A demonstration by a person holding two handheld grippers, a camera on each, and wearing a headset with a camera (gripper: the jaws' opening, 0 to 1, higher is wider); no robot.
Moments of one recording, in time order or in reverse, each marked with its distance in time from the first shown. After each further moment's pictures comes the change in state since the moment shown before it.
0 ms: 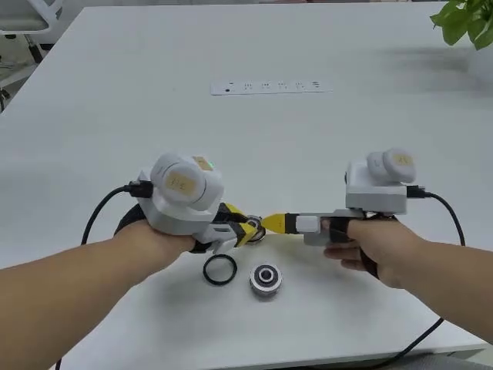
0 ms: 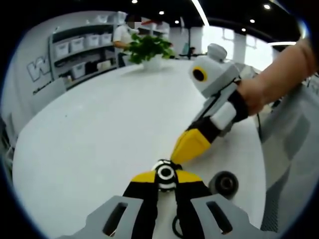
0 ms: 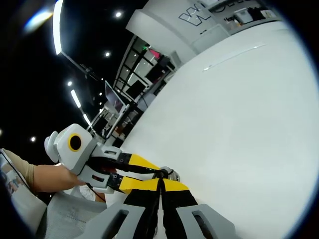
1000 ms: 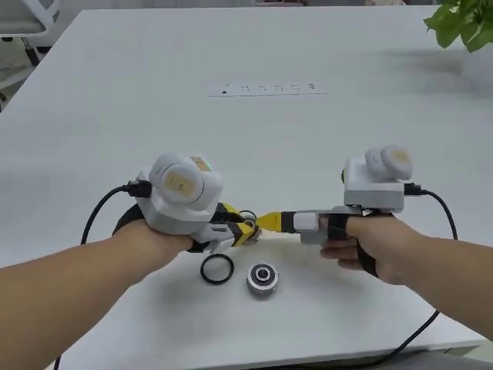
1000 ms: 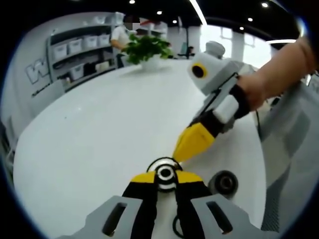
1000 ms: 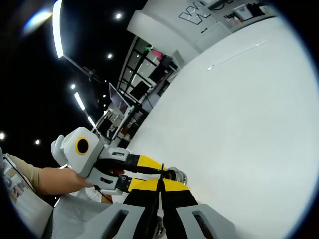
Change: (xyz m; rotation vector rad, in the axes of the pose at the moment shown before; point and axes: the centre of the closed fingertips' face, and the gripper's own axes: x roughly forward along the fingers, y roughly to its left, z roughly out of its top) left arm -0.001 -0.002 0.000 0.022 0.003 -0.008; right arm -0.005 0.009 0.002 0.028 -0.004 0.039
